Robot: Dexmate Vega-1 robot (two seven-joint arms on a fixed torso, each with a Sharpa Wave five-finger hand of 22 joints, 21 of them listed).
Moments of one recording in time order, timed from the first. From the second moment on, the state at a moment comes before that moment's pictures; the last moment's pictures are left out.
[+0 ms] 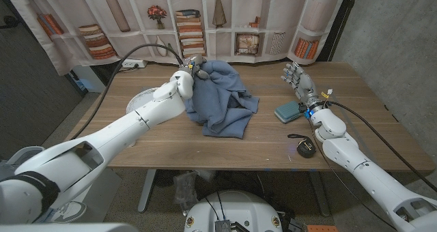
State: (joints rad) left arm 0.47 0.62 0.80 -1.77 0.38 0.71 0.13; left_hand 1.26 -0.16 0.32 -0.15 0.18 0.80 -0.01 0.60 0.45 0.55 -0.09 0.61 0.78 0.99 -0.12 0.54 0.74 1.18 -0.21 0.67 0.26; right arm -0.91 -0.54 -0.33 -1.37 0.63 0.43 0.05; right_hand 0.20 0.03 0.32 -0.08 0.19 0.22 0.04 0.20 0.19 0.24 0.12 0.22 0.19 0.15 0.06 0.20 0.19 0.18 0.00 0.48 0.17
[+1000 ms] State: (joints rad) left arm 0.43 0.69 0.75 -1.93 0.32 0.80 0.06; left_hand 1.25 -0.16 0.33 -0.16 0.18 0.81 -0.01 0.60 0.45 0.55 -0.09 0.61 0.83 0.99 -0.12 0.52 0.77 1.14 -0.21 0.70 0.24; right arm -0.91 -0.54 -0.33 -1.38 0.63 0.45 0.06; right_hand 0.20 0.03 0.32 -0.08 0.19 0.22 0.04 0.20 0.19 0.24 0.12 0.22 0.19 0.15 0.06 0.20 0.19 0.18 0.00 0.47 0.17
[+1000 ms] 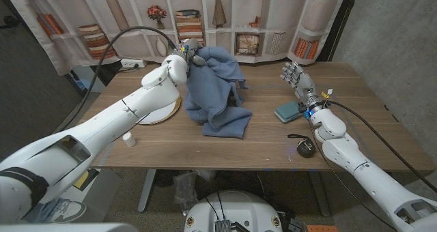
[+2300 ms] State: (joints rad) left arm 0.32 0.71 0.69 -1.87 0.34 0.49 -0.03; left_hand 1.25 -0.15 0.34 -0.17 0.18 0.84 -0.02 0.59 0.44 0.59 -0.11 0.61 0.86 1.00 -0.11 0.50 0.80 1.11 -0.21 0.74 0.23; right arm -0.94 -0.55 -0.31 -1.41 0.63 0.45 0.04; right_hand 0.20 0.03 0.32 -0.08 0.19 0.22 0.04 0.20 0.19 0.24 0.12 0.22 0.19 0.16 0.07 0.20 0.19 0.18 0.00 0.45 0.17
